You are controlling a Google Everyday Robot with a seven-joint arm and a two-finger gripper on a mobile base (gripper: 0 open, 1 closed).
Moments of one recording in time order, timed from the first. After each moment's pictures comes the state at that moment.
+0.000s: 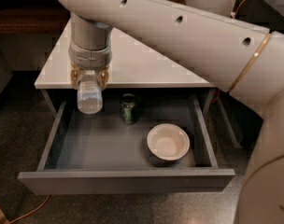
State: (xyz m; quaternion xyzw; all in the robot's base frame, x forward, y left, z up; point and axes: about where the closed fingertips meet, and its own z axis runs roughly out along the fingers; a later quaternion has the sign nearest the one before) arm 0.570 0.121 0.875 -0.99 -0.06 -0.10 0.12
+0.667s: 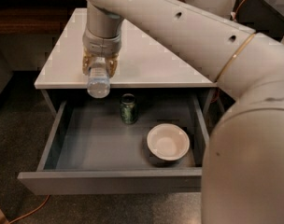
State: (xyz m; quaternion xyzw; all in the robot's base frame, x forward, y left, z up) arm 0.631 0.102 0.876 -0.98 -0.03 -0.11 0.13
